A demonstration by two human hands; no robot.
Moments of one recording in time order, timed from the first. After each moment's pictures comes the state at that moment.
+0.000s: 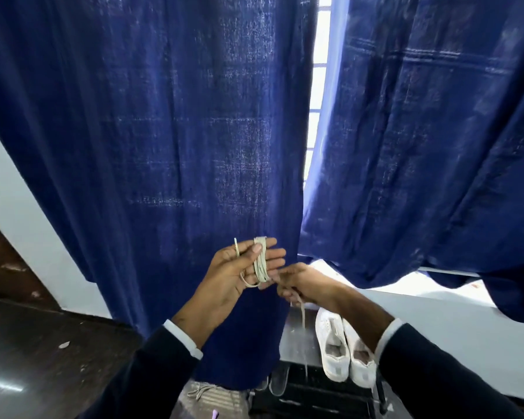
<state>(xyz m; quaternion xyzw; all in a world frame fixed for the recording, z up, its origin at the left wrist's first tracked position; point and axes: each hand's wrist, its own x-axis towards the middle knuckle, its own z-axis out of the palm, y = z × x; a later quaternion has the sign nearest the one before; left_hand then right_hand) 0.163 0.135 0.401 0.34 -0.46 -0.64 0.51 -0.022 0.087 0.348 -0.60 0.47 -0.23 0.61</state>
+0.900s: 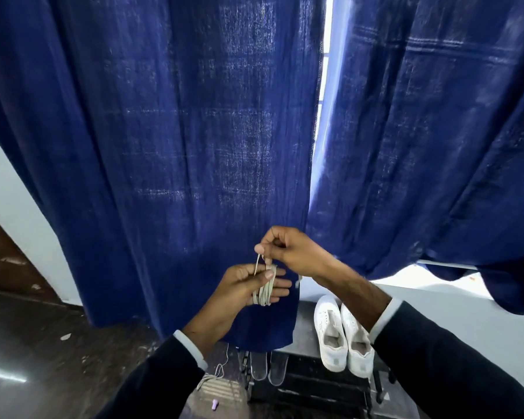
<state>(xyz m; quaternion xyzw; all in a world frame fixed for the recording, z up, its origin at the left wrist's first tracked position) 0.156 0.143 0.361 0.42 -0.51 -0.63 0.41 -0.002 0.086 0.395 -0.73 0.42 -0.32 0.43</state>
